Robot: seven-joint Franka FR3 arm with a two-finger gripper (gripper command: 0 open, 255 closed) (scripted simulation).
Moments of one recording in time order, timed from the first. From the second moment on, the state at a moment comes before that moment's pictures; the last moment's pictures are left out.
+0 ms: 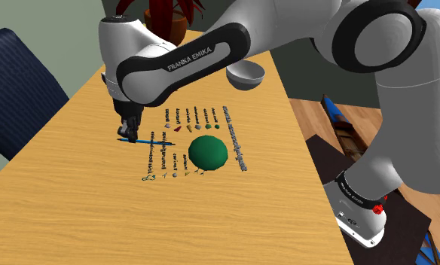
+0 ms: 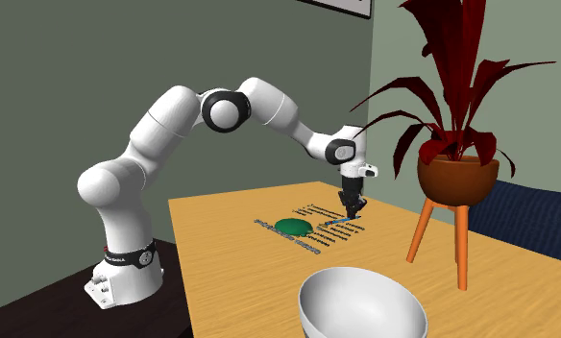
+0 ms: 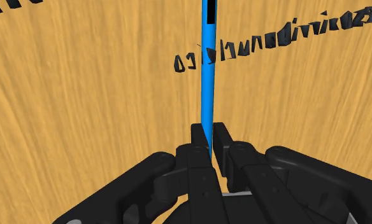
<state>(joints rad) 0.52 0.71 0.29 -1.43 -0.12 2.20 -0.10</state>
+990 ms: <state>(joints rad) 0.52 0.66 0.30 -1.39 -0.11 2.11 -0.10</state>
